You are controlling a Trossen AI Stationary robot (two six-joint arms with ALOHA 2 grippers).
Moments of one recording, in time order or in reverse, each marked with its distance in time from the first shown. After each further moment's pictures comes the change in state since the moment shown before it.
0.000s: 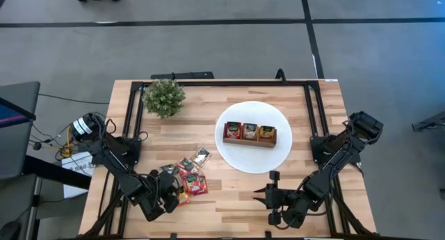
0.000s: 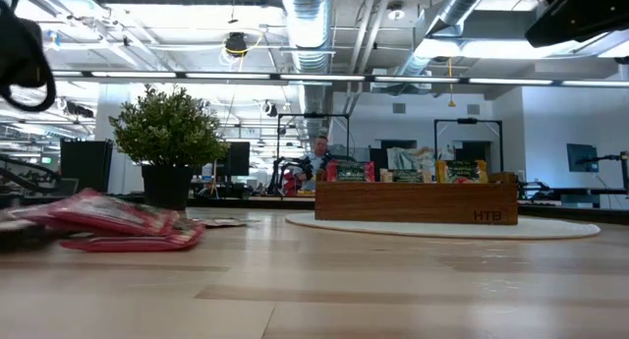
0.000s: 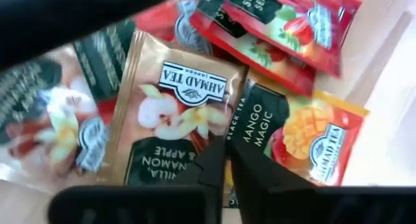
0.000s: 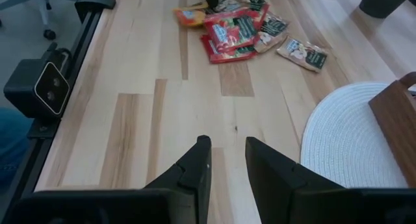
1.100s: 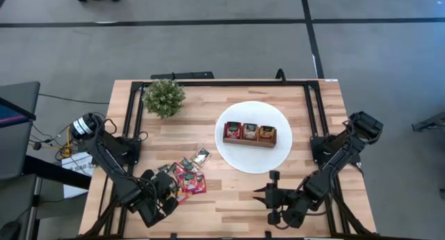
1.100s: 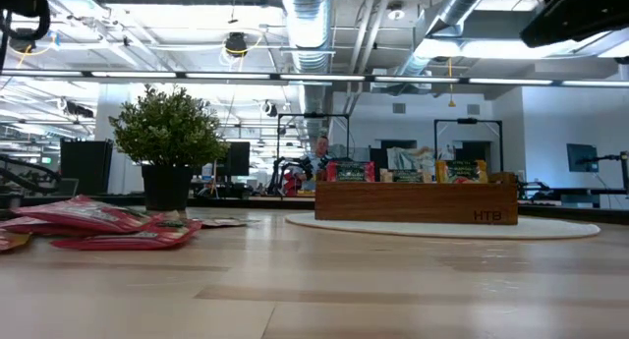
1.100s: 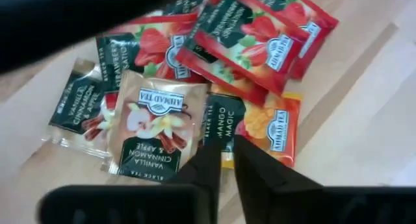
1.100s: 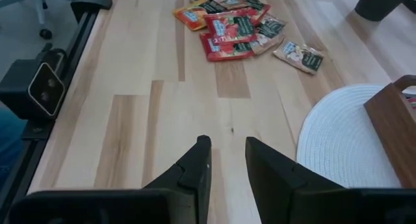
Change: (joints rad) left arm -0.001 -0.002 0.269 -0.456 0.069 -0.086; right arm -0.001 0.000 0.000 0.000 0.009 -0.010
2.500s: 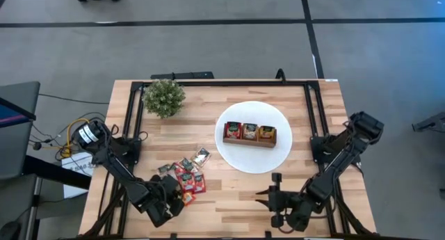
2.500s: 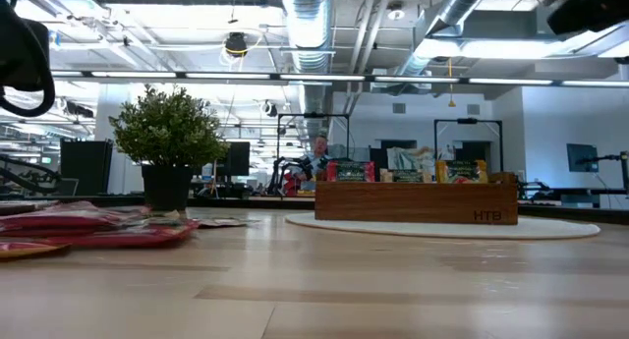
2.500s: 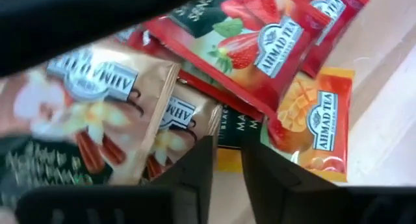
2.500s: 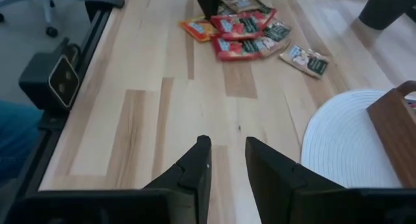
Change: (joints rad) left arm 0.025 0.124 -0.126 0.362 -0.009 -0.012; right arm 0.039 -0.001 0.000 -0.002 0.027 -0.007
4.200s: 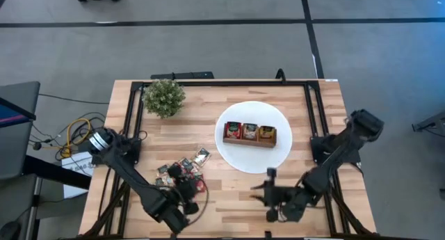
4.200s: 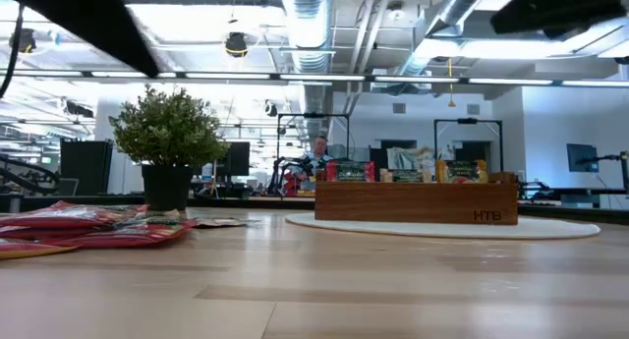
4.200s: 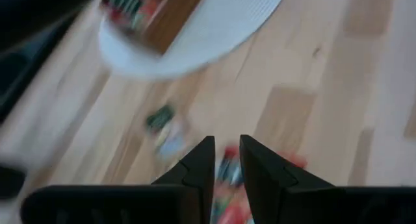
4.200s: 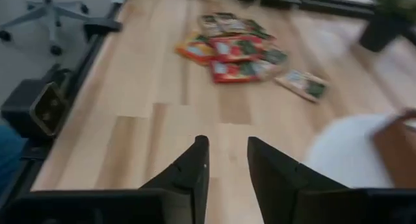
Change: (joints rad) left arm 0.102 0.128 0.481 -0.506 -0.392 0.643; right arm -0.078 -0.012 -0.060 0.195 -0.021 -0.146
